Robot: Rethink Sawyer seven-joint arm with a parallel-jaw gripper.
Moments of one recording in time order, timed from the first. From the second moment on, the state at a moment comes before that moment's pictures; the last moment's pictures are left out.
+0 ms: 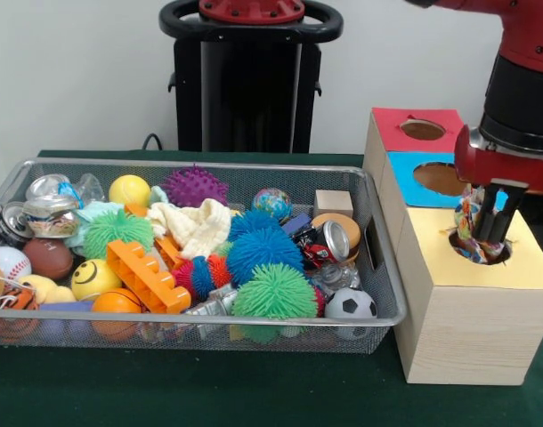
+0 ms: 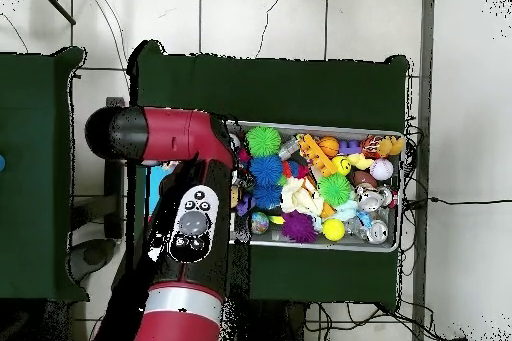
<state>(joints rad) 0.21 -0.40 -0.25 1.21 0.25 0.76 1.88</state>
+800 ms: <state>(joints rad) 0.15 -0.31 -0.17 1.24 0.26 0.53 1.88</state>
